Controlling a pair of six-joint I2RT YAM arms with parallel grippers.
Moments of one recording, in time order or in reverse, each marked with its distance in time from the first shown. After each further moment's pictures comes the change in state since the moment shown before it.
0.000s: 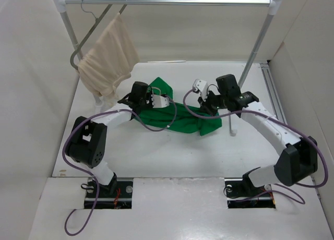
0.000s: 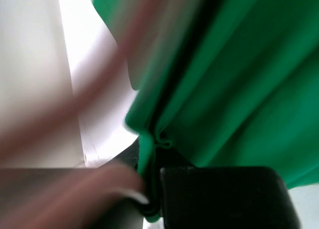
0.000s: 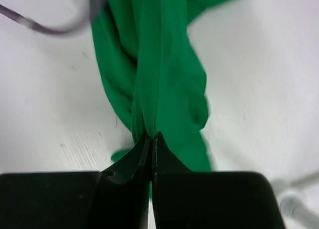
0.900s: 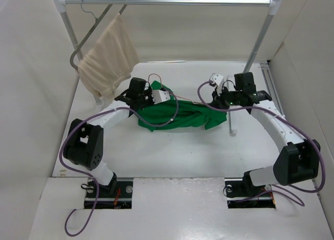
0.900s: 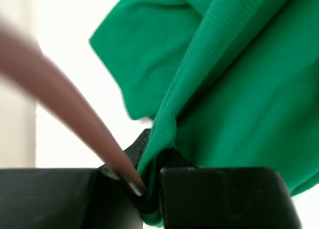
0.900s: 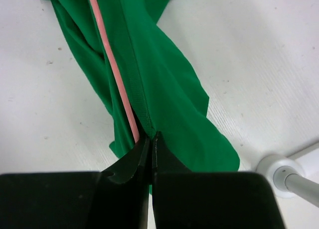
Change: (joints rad) left arm 0.026 -0.031 0.054 -0.121 0.161 -0.193; right arm -0.214 -0.025 -0.037 0.031 -0.184 -0.038
